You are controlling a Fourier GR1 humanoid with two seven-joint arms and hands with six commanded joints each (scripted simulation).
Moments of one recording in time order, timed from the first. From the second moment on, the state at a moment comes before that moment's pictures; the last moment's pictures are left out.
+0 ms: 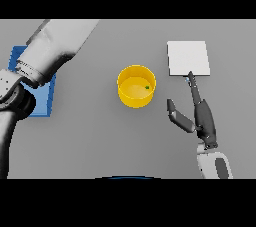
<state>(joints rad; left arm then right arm) -1.61 0.27 -0.91 -0.33 -0.99 -0.22 -0.11 0.08 -0.04 0.15 -1.67 0.31 -0.08 -0.16</state>
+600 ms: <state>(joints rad) -1.42 0.57 -0.49 -0.18 -0.44 0.02 0.13 0.07 -0.02 0.16 -1.66 0.29 -0.07 -0.15</state>
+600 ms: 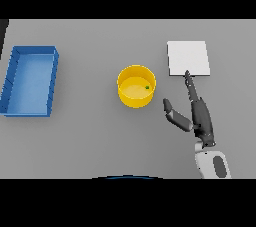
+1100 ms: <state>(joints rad) -1.03 0.65 -0.36 -0.49 -0.07 0.23 0.32 0.05 -0.04 0.16 -1.66 0.34 -0.09 -0.13</state>
